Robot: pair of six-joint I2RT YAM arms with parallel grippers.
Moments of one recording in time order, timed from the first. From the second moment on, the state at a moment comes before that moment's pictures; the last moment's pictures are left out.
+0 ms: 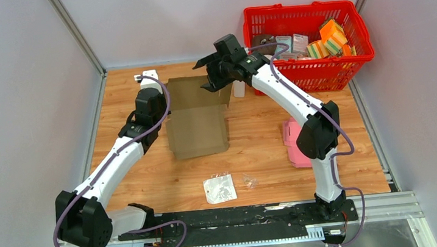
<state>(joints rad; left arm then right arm) -0.38 1.22 0.93 -0.10 -0.41 -0.18 0.63 2.04 2.09 -0.73 -0.08 1.72</state>
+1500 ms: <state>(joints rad) -0.38 1.16 0.81 0.06 -0.43 -0.17 0.62 2.04 1.96 -0.51 -0.11 1.78</state>
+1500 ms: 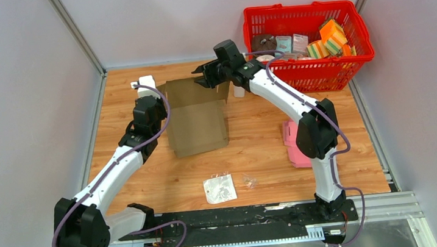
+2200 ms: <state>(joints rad) -0.38 1.17 0.81 0.06 -0.43 -0.17 0.61 2.03 1.94 -0.49 -0.13 1.78</state>
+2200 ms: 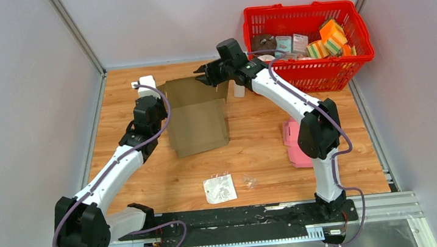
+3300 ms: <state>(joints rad) -0.19 1.20 0.62 0.19 -0.18 -0.37 0.63 2.09 1.62 0.30 -0.14 1.52</state>
